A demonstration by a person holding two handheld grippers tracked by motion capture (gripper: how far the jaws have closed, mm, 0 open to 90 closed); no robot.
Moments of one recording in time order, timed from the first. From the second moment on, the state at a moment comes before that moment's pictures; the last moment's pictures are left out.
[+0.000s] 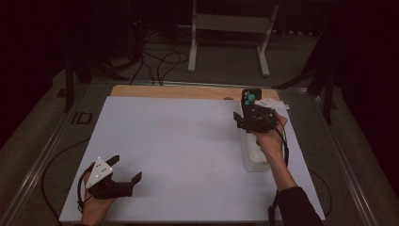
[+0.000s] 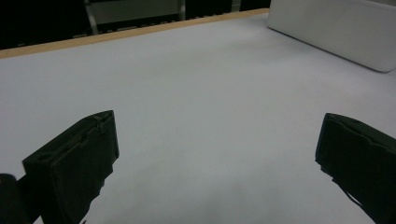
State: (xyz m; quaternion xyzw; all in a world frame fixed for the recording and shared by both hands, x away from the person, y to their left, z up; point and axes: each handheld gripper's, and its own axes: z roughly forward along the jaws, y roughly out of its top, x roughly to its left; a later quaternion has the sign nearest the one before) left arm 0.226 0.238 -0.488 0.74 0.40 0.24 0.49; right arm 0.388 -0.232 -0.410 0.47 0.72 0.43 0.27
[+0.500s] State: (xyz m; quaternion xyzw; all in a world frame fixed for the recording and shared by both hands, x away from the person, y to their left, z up) left arm 0.225 0.237 -0.486 0.73 0.40 0.24 0.49; right arm 0.328 -0.238 -0.428 0.45 0.71 0.48 0.26
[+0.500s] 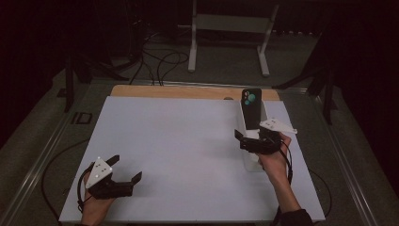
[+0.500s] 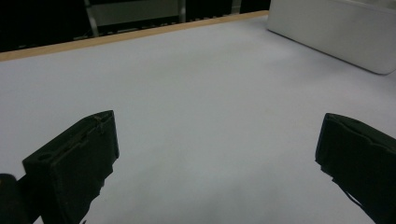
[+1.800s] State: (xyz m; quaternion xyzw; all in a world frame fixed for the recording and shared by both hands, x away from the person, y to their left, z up) left arm 0.222 0.239 -0.484 0.73 0.39 0.27 0.49; right arm 0.239 -0.250 -0.473 0.39 0.70 0.54 0.27
